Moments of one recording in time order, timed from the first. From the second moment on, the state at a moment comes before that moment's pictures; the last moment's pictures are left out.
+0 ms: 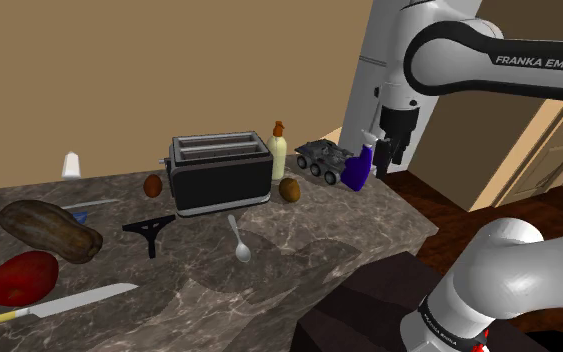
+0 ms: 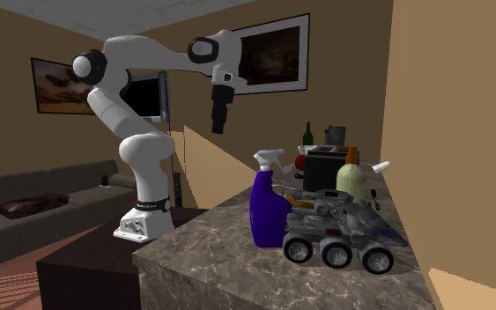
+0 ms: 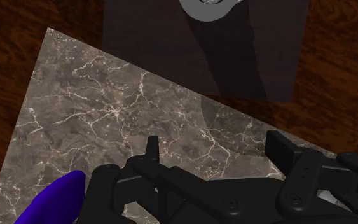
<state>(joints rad) 0.00 -0.81 0.04 -2.45 -0.06 1.50 -0.11</state>
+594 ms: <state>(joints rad) -0.04 -0.59 -0.04 -2.37 -0.10 1.66 -0.16</state>
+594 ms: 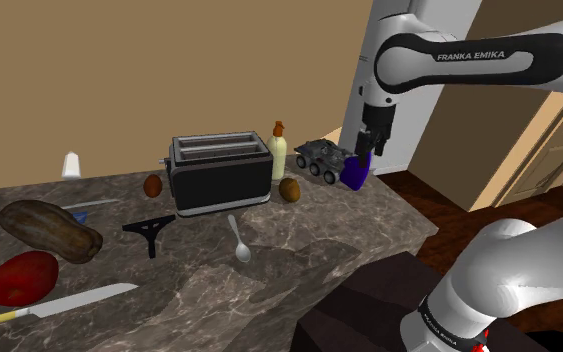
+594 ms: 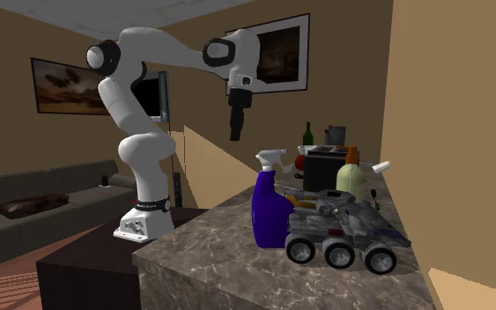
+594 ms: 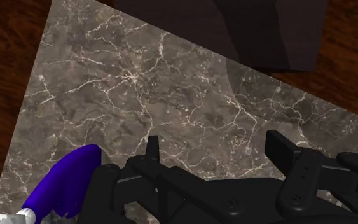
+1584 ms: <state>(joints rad) -0.09 -0.02 -0.17 -1.92 -0.07 1.83 -0.31</state>
